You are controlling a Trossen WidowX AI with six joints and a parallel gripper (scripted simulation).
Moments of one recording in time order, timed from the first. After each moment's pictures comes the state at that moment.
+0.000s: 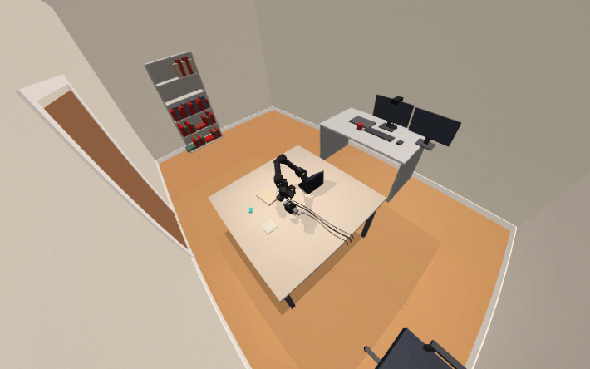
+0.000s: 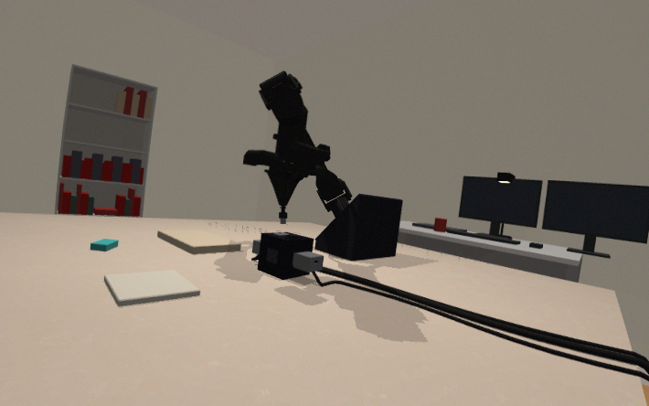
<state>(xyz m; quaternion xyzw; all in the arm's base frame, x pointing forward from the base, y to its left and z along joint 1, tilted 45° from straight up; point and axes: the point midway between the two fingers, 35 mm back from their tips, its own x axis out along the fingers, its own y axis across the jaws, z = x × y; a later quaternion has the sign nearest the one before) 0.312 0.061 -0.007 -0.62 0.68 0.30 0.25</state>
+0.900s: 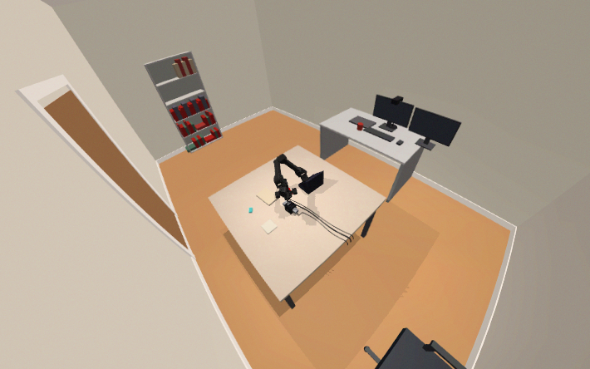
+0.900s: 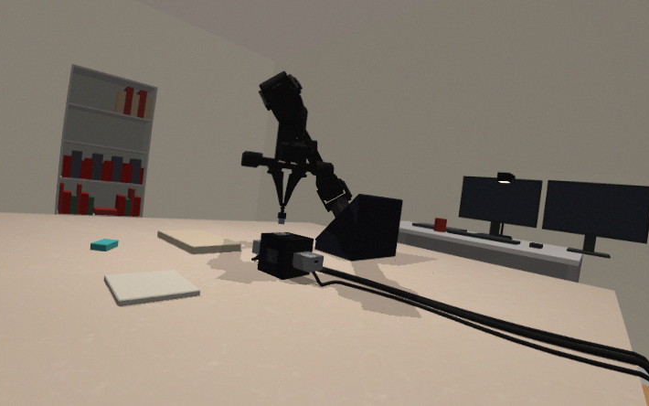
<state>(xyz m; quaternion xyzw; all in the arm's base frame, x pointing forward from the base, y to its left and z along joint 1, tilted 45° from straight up) 0.311 0.061 -0.008 -0.51 0.74 0.07 0.44</state>
